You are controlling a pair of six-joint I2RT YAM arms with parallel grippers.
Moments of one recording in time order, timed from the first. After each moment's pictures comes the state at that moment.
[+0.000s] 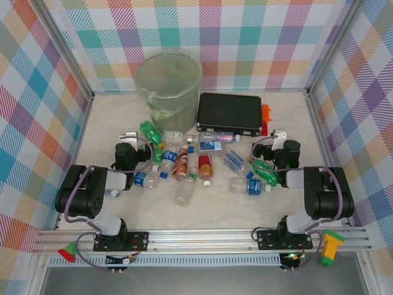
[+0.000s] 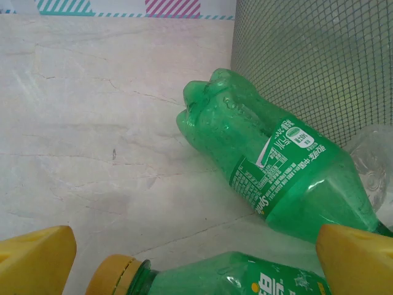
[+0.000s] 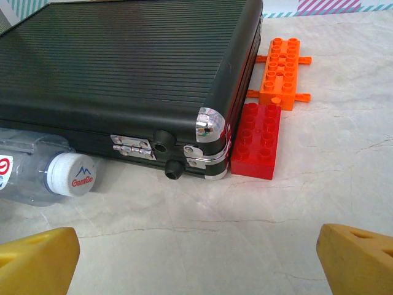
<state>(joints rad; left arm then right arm) -0.09 1.58 0.41 0.78 -0.09 -0.07 -0.02 1.53 0.40 0.73 -0.26 0.02</state>
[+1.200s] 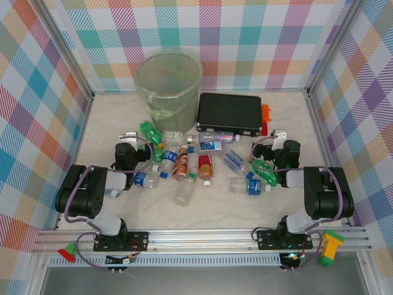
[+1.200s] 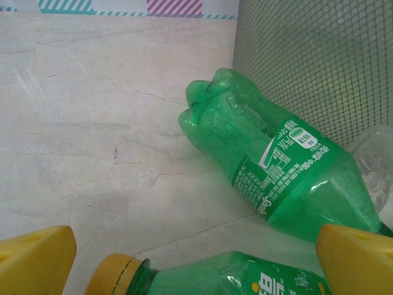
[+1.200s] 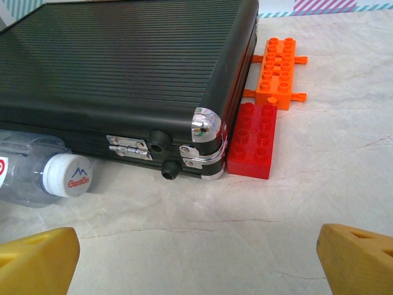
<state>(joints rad) -0.08 1.58 0.41 0.78 -0.09 -0.08 -0.02 1.53 0.40 0.73 -0.24 0.02</state>
